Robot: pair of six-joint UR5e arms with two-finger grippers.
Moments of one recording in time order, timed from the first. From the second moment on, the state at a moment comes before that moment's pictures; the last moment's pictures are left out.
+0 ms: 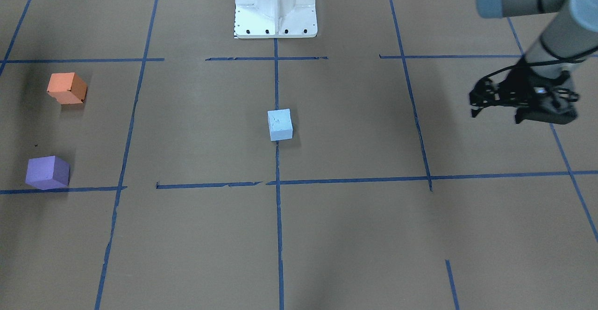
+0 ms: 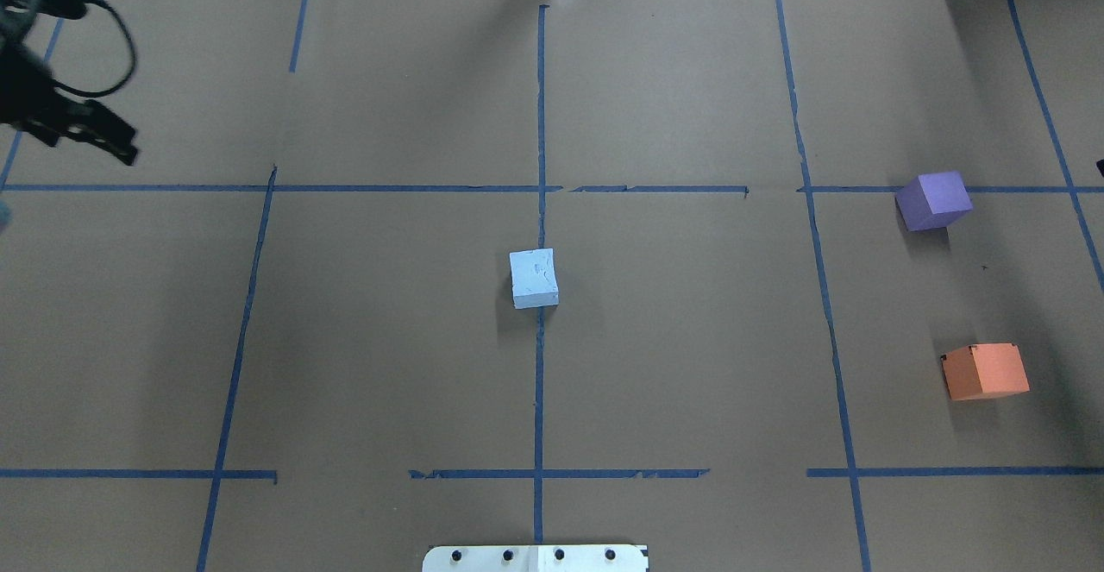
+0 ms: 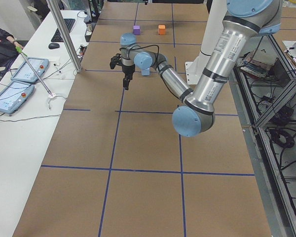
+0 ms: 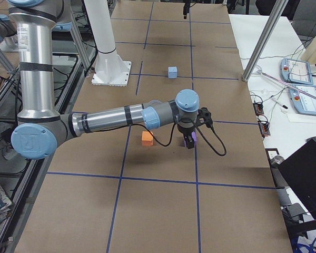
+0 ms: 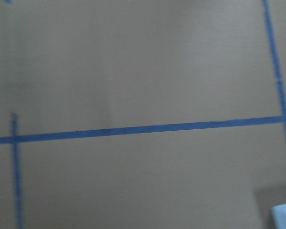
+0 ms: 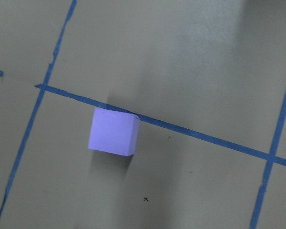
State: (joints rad) left arm -1.18 -1.77 -1.88 -1.47 -2.23 -0.31; right arm 1.39 -1.54 1.79 -1.44 2.43 0.11
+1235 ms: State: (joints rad) left arm -1.58 -1.39 -1.79 -1.56 -2.40 0.08; right arm 0.70 -0.85 1.65 -1.57 2.06 1.02
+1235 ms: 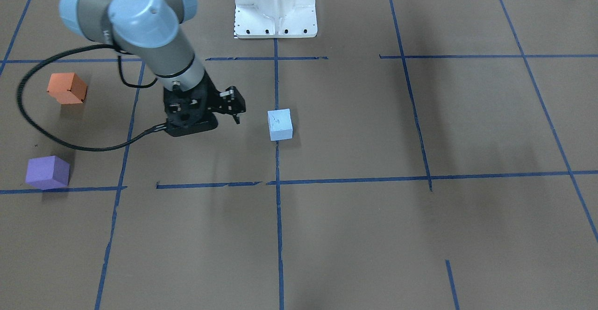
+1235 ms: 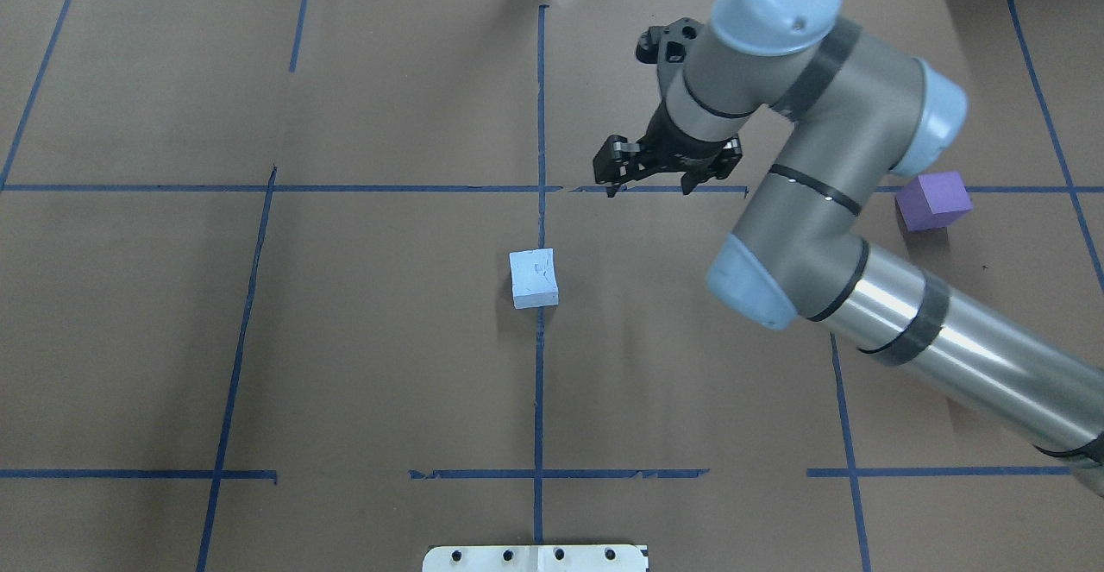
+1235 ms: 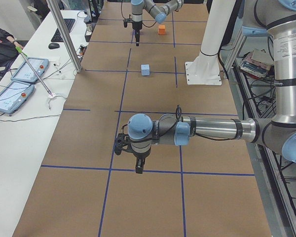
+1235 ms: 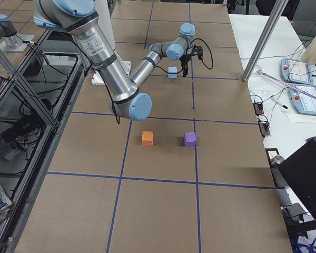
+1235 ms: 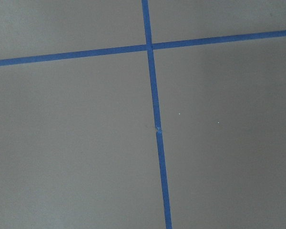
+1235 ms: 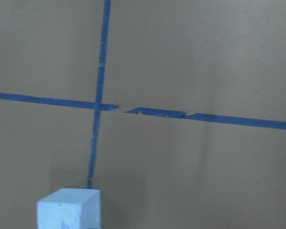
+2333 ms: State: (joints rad) left arm -1.58 -1.39 -1.79 -1.56 -2.40 0.08; right arm 0.50 -0.67 1.38 -1.54 1.87 1.14
